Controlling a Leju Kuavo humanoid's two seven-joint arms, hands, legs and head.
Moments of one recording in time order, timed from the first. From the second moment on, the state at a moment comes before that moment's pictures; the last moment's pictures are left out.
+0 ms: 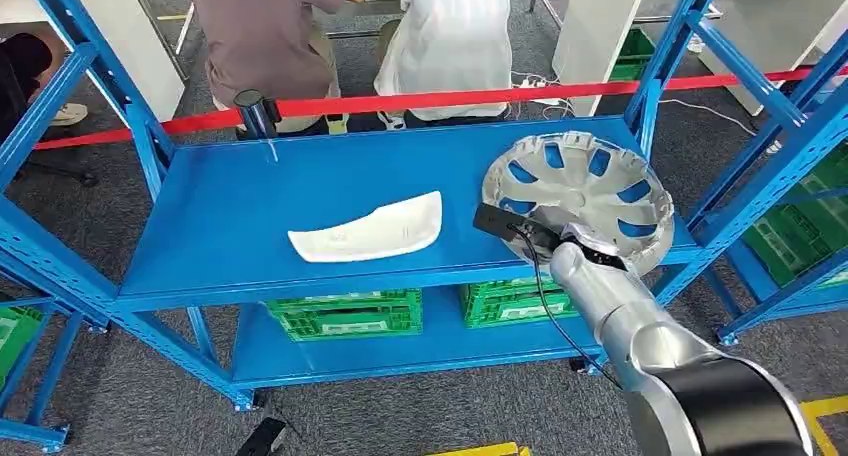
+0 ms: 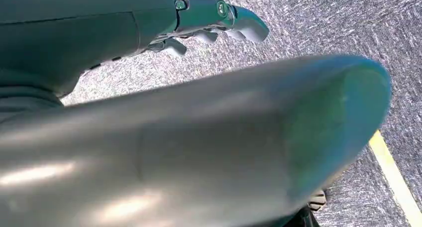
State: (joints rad) left arm -0.16 -0.12 0.59 -0.17 -0.71 -0.06 0.06; right arm -0.93 0.15 0.23 -0.33 1.09 0.00 0.13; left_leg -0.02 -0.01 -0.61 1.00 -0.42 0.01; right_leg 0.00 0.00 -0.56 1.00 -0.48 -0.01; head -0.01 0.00
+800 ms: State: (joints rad) left arm -0.16 -0.12 0.61 -0.17 -0.73 -0.06 0.05; right arm -0.95 0.17 0.32 -0.74 0.97 -0.15 0.01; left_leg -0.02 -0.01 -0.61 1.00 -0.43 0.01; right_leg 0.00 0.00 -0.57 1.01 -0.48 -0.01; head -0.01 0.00
